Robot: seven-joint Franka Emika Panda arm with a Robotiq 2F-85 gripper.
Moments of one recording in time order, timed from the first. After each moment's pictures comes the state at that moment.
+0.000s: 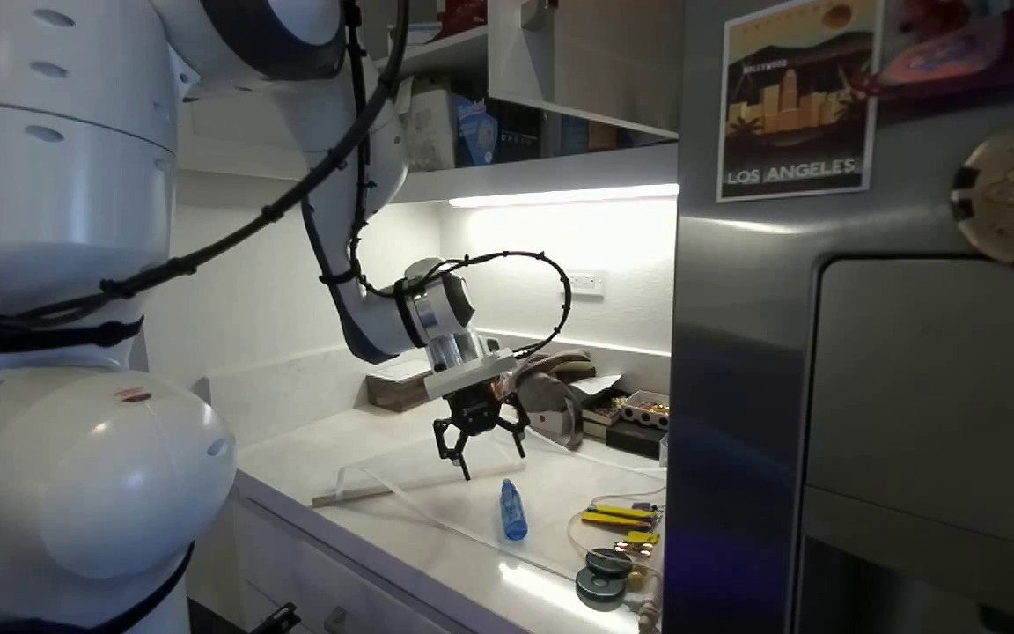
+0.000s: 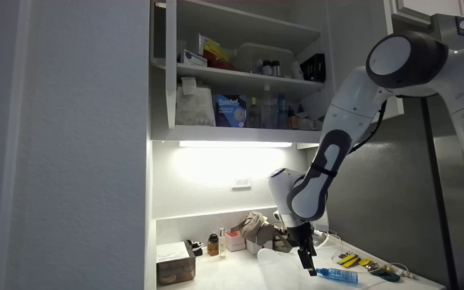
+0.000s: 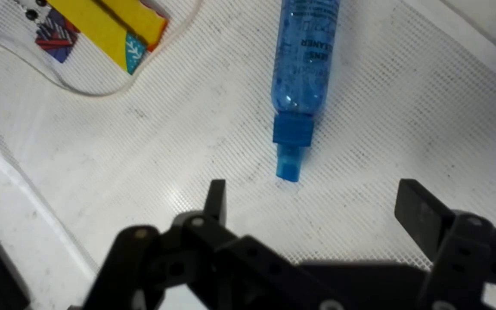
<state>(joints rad) 0.01 0.14 0.00 -2.38 -0.63 2.41 -0.16</state>
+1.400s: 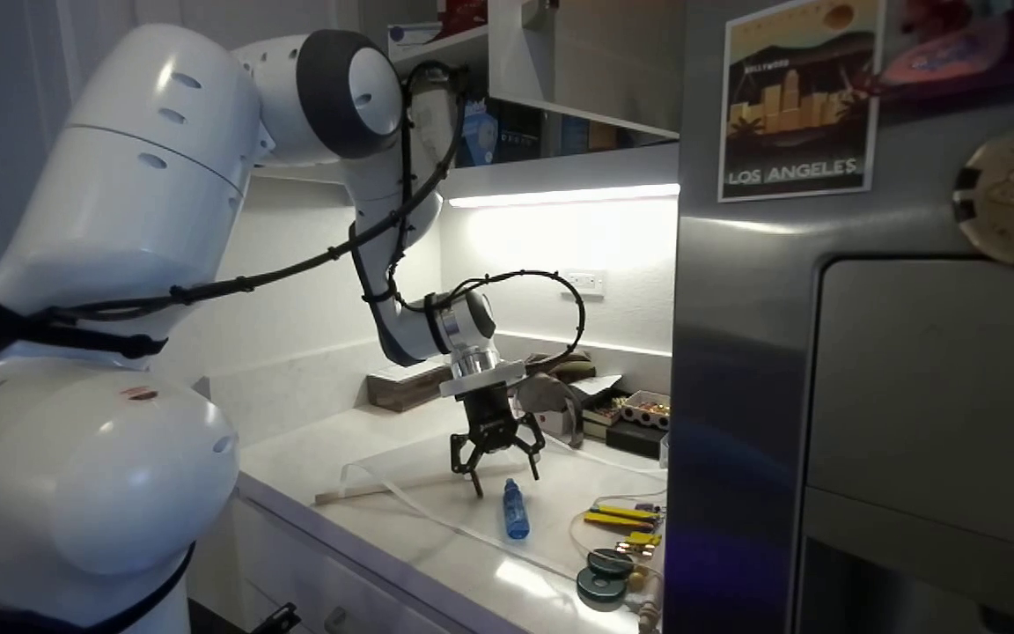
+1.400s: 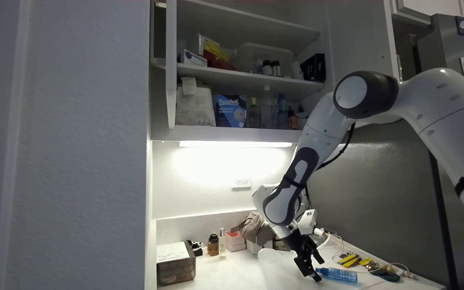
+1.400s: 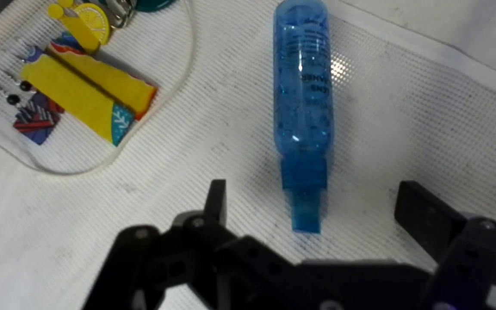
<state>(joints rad) 0.03 0.42 0.00 -2.06 -0.53 1.99 -0.12</state>
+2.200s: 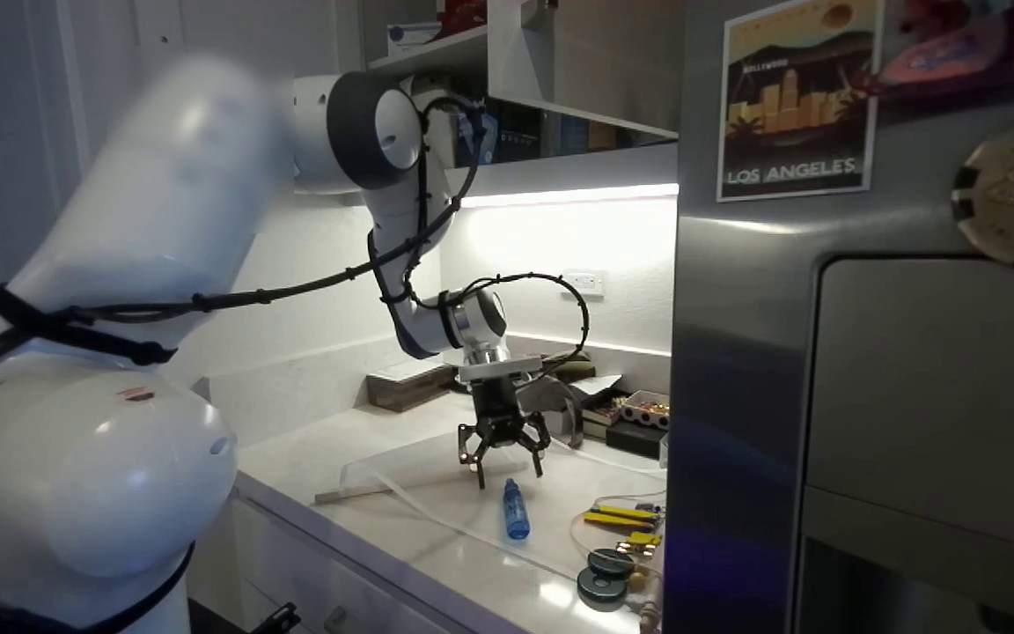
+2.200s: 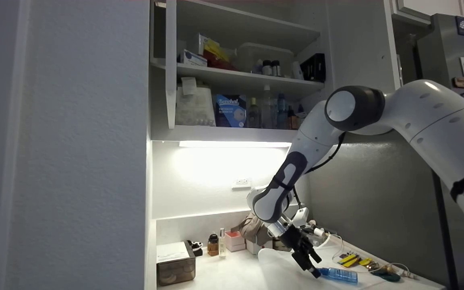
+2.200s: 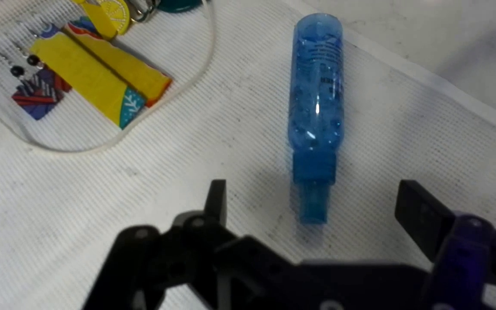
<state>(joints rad) 0.02 0.53 0.02 -1.88 -0.49 1.79 -0.31</state>
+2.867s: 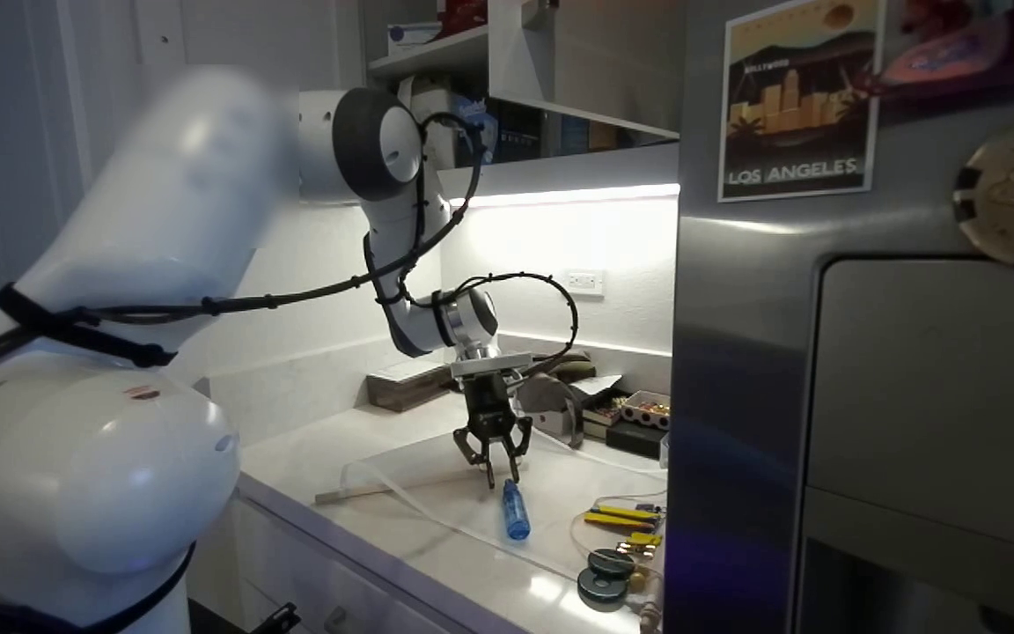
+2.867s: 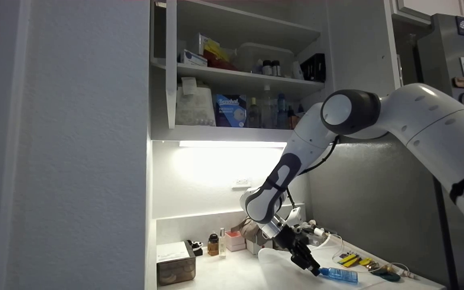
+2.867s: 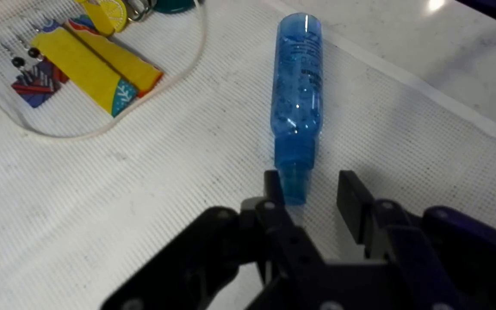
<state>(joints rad) 0.04 0.57 0.04 -1.82 -0.49 1.71 -0.31</state>
